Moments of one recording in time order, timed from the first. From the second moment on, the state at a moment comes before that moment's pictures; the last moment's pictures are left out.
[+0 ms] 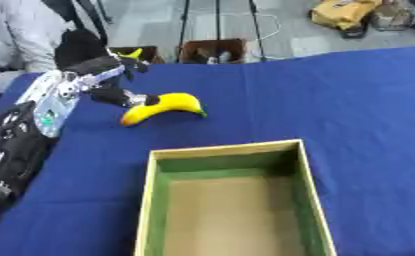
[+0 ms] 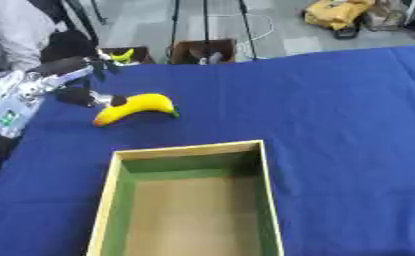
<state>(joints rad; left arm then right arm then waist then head) -0.92 0.77 -0.06 -1.04 -0.74 -0.24 -0.42 -0.06 -0.12 -0.21 -1.98 0.06 -0.34 0.42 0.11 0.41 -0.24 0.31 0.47</state>
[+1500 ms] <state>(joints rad) -0.93 0.79 0.01 -0.93 -0.86 -0.21 -0.37 -0.10 -0.10 -0.20 -1.98 0.10 -0.38 0.42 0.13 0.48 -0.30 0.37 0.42</state>
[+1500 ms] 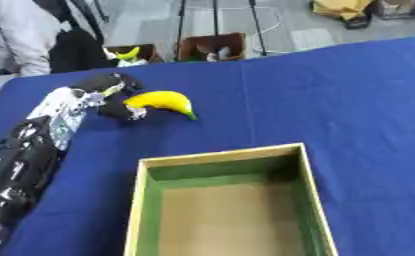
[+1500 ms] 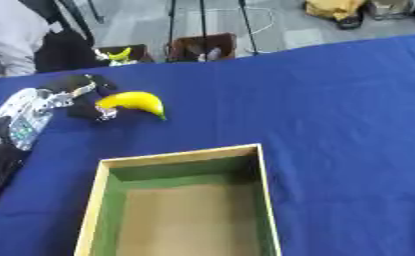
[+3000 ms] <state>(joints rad) -0.93 0.80 0.01 -0.95 -0.79 -0.27 -0.48 -0.11 -0.09 -0.20 -1.98 0.13 -0.38 0.41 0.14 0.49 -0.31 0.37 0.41</state>
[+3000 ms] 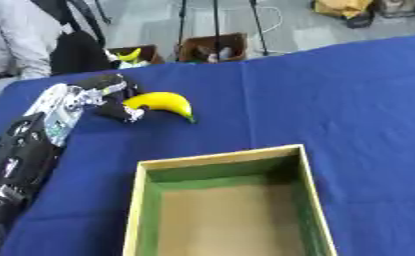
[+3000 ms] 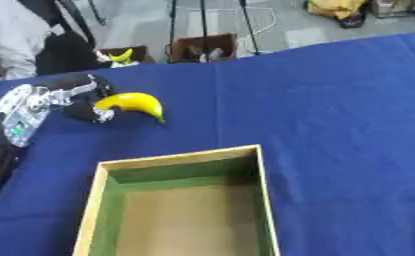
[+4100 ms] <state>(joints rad) -0.92 0.80 0.01 -0.95 -0.86 -0.28 -0.36 -0.11 -0.08 -0.21 -1.98 0.13 -0.37 0.41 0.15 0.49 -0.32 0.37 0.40</state>
